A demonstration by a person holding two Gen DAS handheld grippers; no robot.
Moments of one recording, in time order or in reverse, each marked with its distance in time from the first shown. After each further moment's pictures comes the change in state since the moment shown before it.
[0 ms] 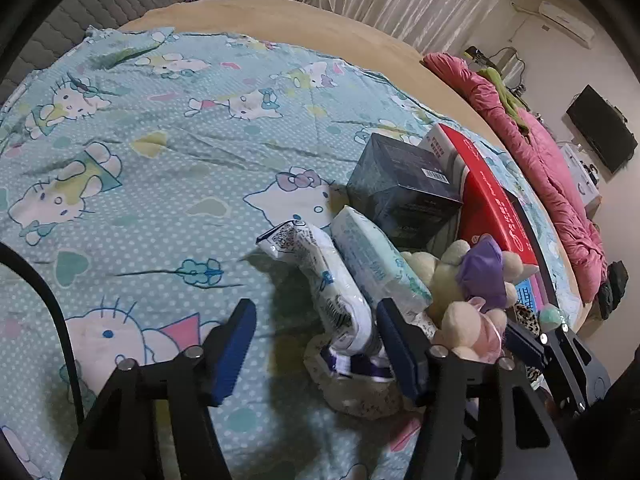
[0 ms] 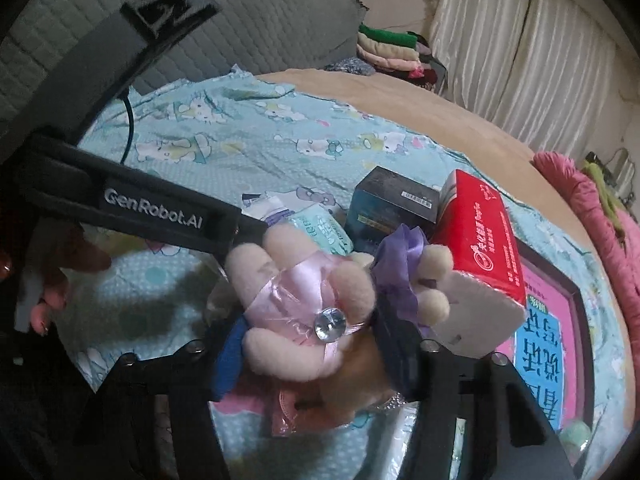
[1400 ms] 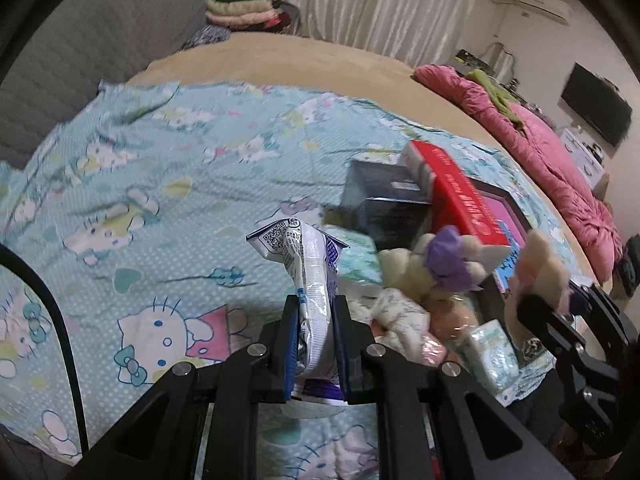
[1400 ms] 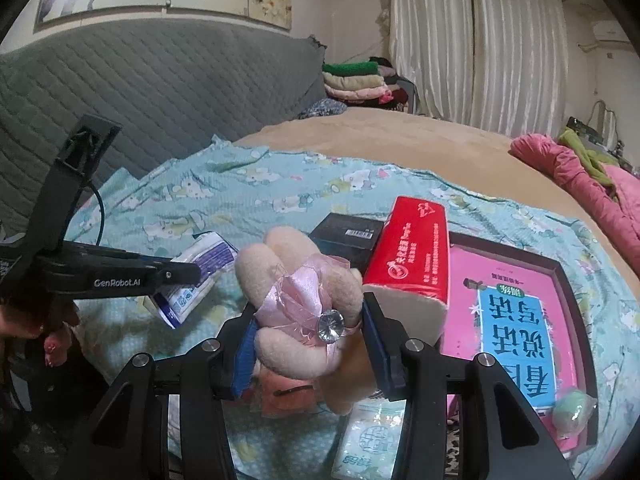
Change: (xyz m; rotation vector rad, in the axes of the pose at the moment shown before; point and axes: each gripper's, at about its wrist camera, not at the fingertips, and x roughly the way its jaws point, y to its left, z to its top) left arm -0.060 -0.032 -0.022 0.122 -0.119 0.103; right arm -0.080 -0.050 -0.010 0.201 -0.171 0.037
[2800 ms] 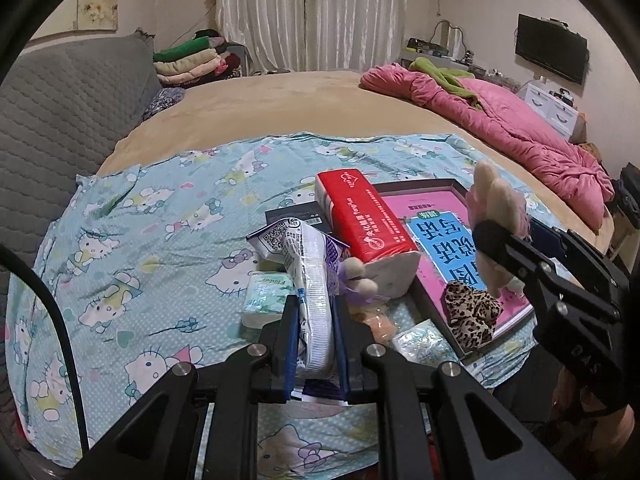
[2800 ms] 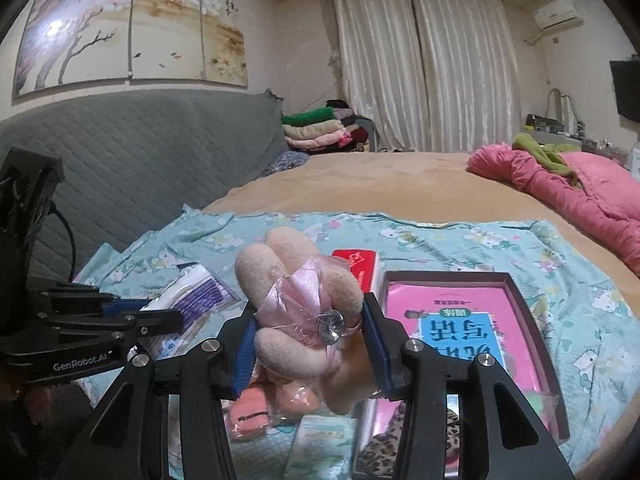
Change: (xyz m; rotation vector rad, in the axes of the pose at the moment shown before) left arm -0.053 -0.110 0.008 0.240 -0.079 0.042; right arm -0.065 -0.063 0.011 0.161 -0.176 -0.071
